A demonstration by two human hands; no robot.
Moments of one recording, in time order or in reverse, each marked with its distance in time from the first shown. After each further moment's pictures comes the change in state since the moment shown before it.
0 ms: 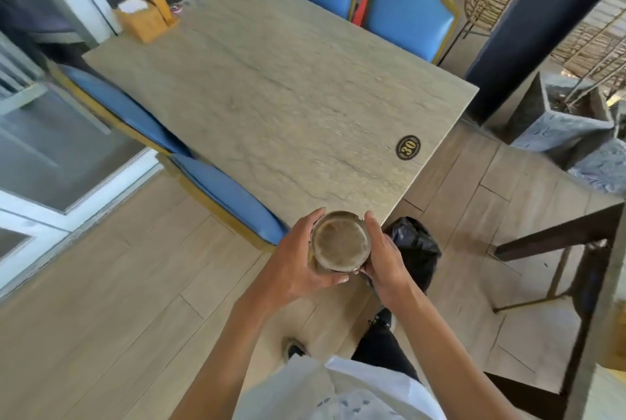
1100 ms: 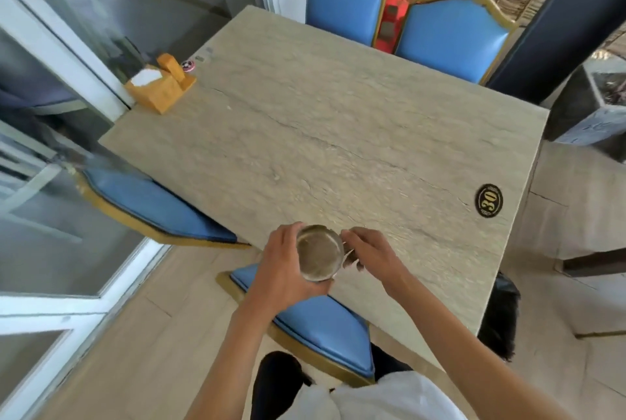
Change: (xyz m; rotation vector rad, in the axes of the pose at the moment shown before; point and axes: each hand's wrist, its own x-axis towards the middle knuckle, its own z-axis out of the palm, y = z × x) left_hand 0.206 -0.138 -0.227 0.355 0.002 -0.020; right_hand 0.231 -0.119 0.195 -0.271 -0.054 -0.091
